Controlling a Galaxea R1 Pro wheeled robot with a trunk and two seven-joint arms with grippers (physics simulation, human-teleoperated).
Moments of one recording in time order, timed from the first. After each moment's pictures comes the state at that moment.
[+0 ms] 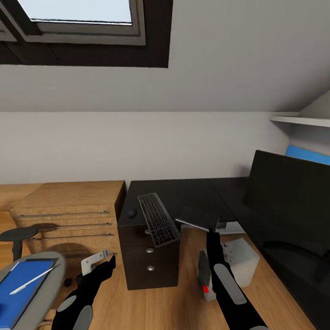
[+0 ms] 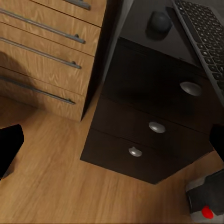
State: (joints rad) left arm -0.03 -0.02 -0.10 -1.60 0.42 0.38 0.43; right arm -0.41 0.11 0.10 -0.95 -1.46 -0.32 0.04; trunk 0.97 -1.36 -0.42
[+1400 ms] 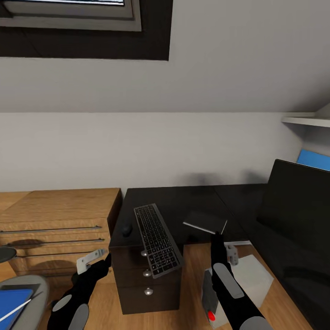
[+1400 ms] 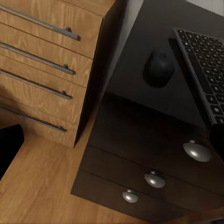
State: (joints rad) left arm -0.03 -0.02 -0.06 -1.62 0.42 0.38 0.43; right arm -0.47 0.10 0.10 -0.81 -1.45 -0.45 0.05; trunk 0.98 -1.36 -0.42
